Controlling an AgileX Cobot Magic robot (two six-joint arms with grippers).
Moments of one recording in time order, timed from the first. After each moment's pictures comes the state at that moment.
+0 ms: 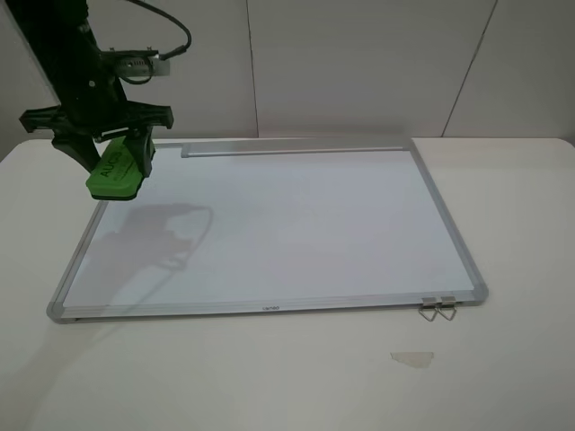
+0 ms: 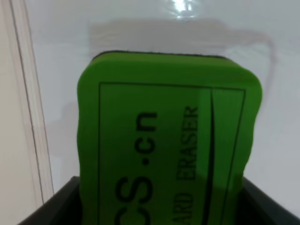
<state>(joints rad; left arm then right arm) -0.28 1.87 -1.40 0.05 1.03 -0.42 0.04 0.00 -0.53 0.00 1.05 -0.05</state>
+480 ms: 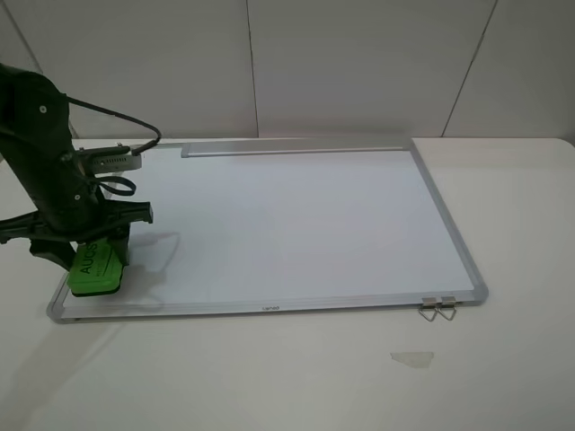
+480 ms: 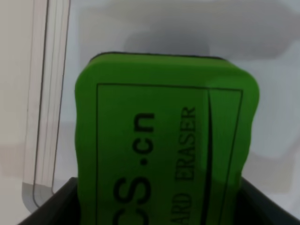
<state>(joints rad) -0.28 1.79 -0.90 0.09 0.69 -0.61 0.04 0.00 -0.53 0.00 1.05 -0.05</state>
